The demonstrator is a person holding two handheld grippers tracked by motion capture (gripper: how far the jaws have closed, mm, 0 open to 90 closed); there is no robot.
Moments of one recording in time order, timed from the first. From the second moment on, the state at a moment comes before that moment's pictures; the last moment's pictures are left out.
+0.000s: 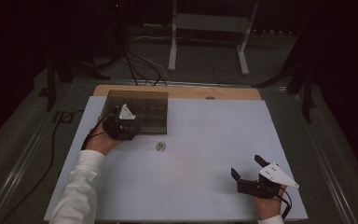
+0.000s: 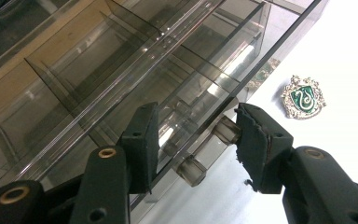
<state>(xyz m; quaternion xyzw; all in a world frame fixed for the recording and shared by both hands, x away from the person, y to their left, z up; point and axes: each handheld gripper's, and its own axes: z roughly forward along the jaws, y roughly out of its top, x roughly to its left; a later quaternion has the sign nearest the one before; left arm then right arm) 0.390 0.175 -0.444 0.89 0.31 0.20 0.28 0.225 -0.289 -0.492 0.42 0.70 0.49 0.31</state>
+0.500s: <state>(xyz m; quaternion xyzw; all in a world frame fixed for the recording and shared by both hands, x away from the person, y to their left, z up) 0.383 0.173 -0.443 0.88 0.31 0.19 0.29 0.225 -0.290 -0.492 0.42 0.70 0.49 0.31</state>
